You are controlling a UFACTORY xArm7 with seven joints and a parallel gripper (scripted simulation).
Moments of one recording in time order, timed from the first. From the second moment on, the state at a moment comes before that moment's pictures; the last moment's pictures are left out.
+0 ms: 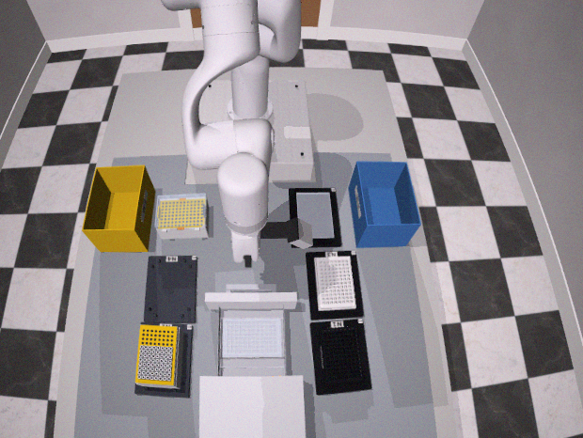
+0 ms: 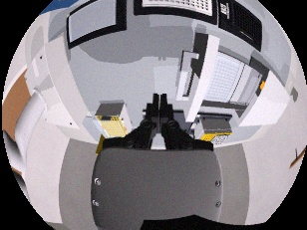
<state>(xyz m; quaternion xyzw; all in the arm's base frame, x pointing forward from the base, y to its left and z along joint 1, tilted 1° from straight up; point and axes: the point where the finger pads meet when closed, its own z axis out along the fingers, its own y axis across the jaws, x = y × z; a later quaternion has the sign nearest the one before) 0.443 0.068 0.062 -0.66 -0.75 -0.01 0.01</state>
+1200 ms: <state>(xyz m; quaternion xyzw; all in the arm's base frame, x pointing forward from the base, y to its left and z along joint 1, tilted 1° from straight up) 0.443 0.068 0.058 -0.66 -0.75 -0.01 0.01</state>
